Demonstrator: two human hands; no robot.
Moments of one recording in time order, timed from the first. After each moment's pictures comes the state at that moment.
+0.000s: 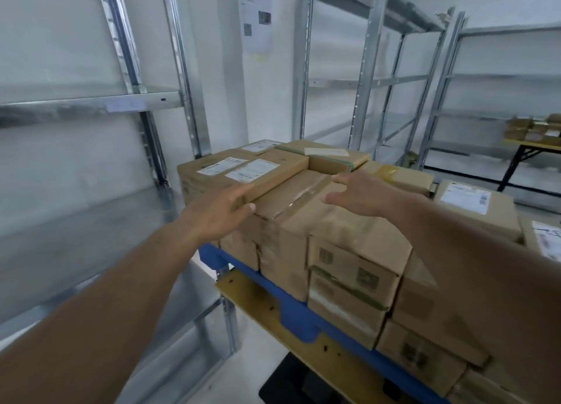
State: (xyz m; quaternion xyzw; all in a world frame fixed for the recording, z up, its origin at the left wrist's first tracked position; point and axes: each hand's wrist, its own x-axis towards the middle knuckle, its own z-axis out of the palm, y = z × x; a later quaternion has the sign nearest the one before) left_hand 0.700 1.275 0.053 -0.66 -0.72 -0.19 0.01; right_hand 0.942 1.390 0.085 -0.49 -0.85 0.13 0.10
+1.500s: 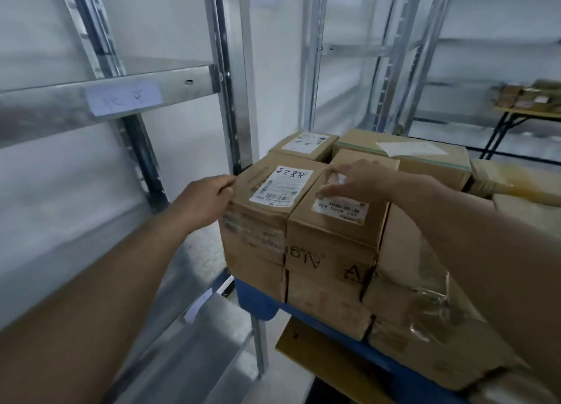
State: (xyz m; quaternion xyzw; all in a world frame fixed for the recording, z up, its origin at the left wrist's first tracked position) left_hand 0.426 1.447 0.019 -0.65 -0.71 -0.26 -0.09; right_hand 0.699 1.534 0.060 -0.57 -0.82 0.10 -0.02
